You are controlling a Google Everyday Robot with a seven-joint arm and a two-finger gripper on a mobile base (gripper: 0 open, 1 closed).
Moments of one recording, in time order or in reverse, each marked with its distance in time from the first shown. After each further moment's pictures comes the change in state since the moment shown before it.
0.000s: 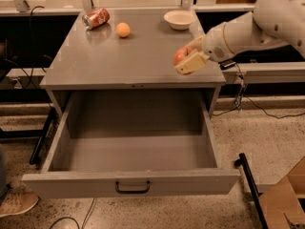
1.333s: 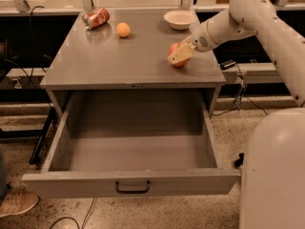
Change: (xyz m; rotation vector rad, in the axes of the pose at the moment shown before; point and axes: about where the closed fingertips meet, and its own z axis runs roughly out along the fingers) arm 0.012 -0.073 0.069 -0.024 0.056 0.173
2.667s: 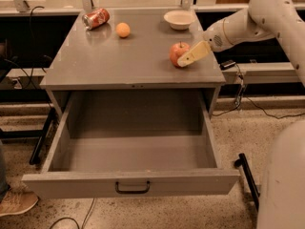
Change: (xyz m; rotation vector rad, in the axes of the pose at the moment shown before) arm 0.009 -0.011 -0.035 0.044 -0.057 0.030
